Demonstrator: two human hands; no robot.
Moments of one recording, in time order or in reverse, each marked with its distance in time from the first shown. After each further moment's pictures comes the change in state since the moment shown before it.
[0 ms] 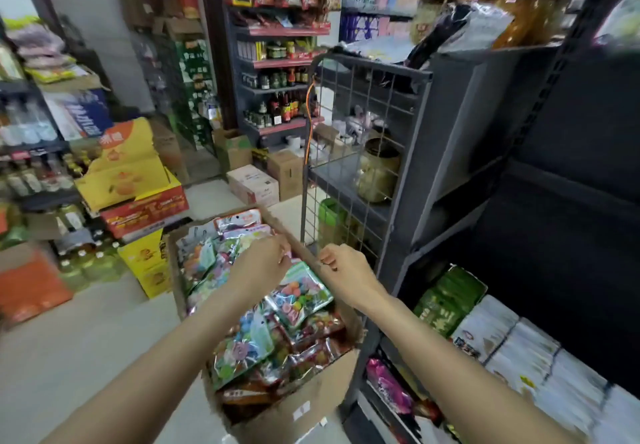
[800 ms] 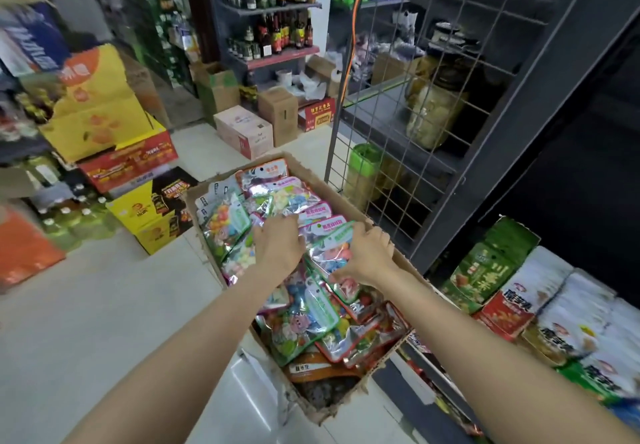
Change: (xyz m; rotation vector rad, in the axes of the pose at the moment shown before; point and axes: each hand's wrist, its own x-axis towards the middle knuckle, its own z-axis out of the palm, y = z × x) left_hand 0.035 -0.105 0.058 0.113 -0.059 -0.097; right_hand 0.046 -0.008 0.113 -0.269 -0.217 0.394
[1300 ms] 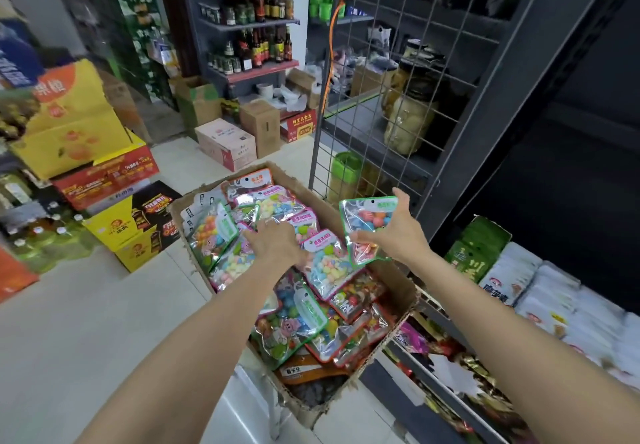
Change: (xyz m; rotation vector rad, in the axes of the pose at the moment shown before) left_hand 0.013 0.020 -0.007 0.219 -0.244 -0.113; right_hand -0.020 0.039 -0.057 0.579 0.286 0.033
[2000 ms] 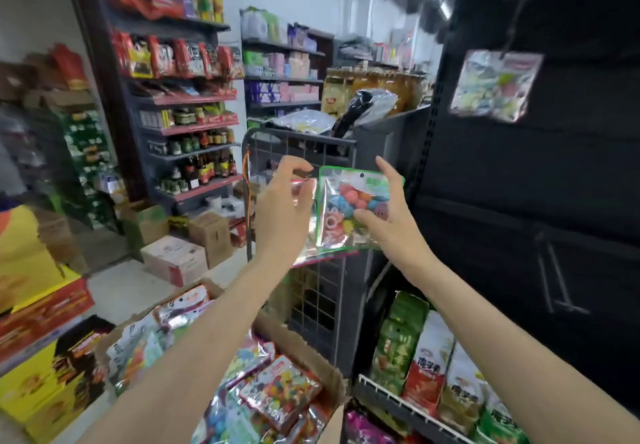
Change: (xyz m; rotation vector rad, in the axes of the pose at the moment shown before) left_hand -0.121 0.130 -0.192 -0.967 0.846 0.719; right_hand -0.061 -0.075 -0.175 0.529 0.206 -0.536
